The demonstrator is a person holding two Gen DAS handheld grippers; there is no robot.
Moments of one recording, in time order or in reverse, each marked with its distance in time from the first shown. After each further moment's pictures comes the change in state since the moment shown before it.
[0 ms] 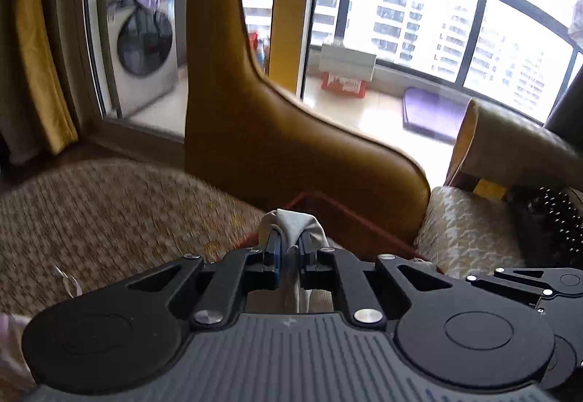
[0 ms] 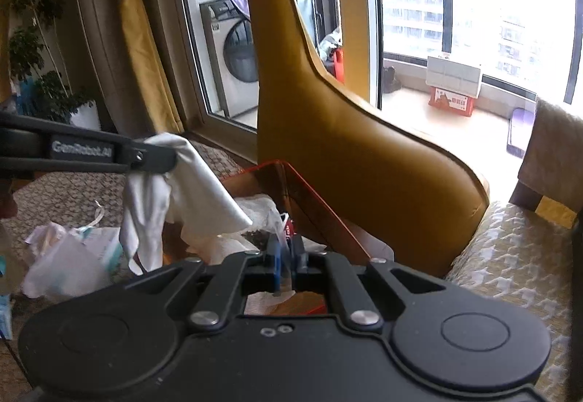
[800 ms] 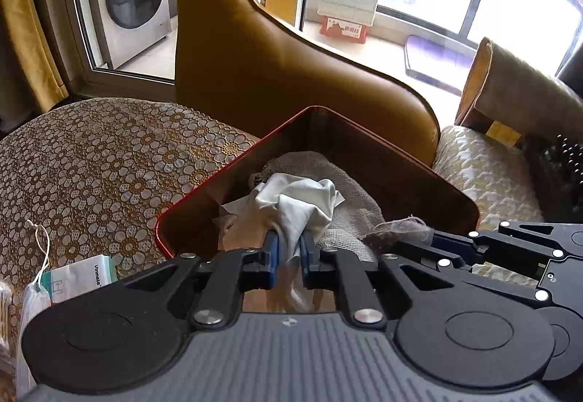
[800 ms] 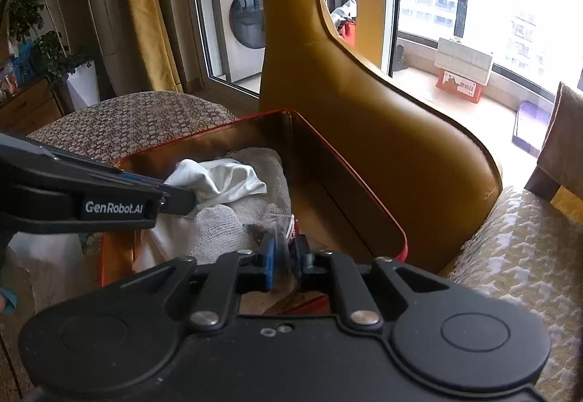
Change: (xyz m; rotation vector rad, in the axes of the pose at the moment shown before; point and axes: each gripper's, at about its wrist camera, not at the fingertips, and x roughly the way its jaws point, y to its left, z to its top) left arm 0.040 0.003 -0.030 0.019 0.156 -0.003; right arm 0.030 0.007 -0.011 -0.062 0.093 -0.005
